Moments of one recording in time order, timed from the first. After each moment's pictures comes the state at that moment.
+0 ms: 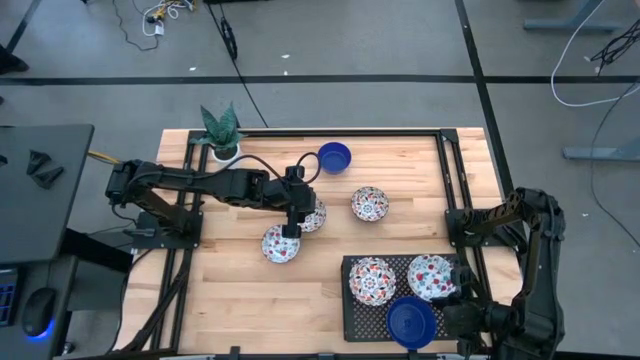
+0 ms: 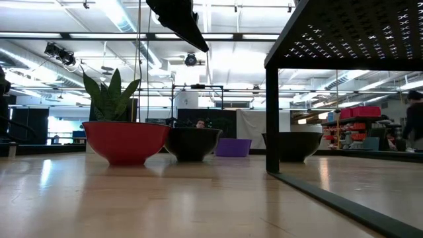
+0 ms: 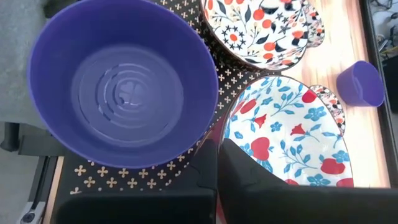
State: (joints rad) left arm -0.06 1.54 1.33 -0.59 -0.24 0.19; right arm 1.23 1.72 1.66 -1.57 0.66 1.06
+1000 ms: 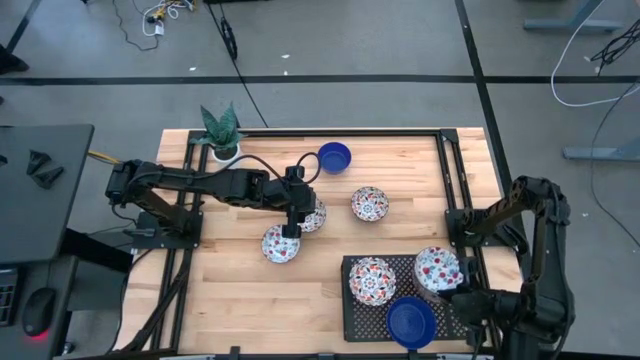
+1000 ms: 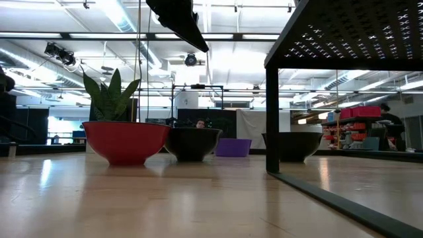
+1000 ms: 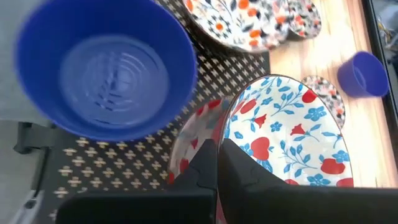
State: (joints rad) left arm -0.06 1.54 1.33 -0.59 -0.24 0.19; right arm 1.27 1.60 1.56 -1.57 0.66 1.13
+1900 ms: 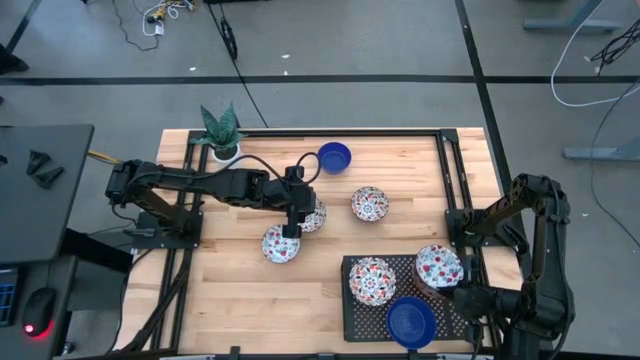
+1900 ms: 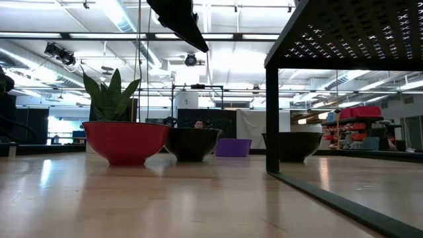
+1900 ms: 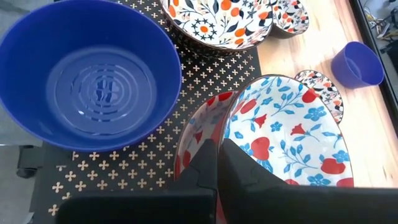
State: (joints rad) left arm -0.06 1.54 1.33 -0.59 -0.24 0.17; right arm 1.28 1.59 1.52 -1.57 0.71 1.25
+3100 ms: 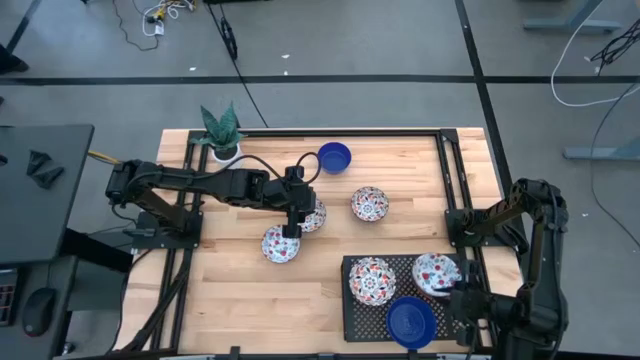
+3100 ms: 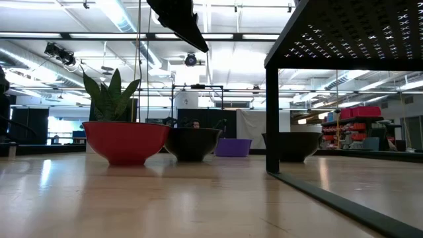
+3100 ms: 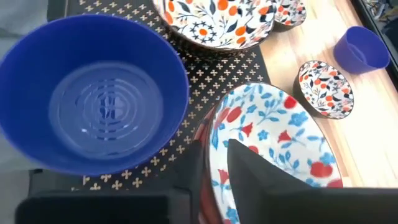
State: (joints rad) left arm -0.06 1.54 1.33 -0.60 -0.24 0.17; right arm 1.28 1.63 1.52 -1.54 0.73 1.37
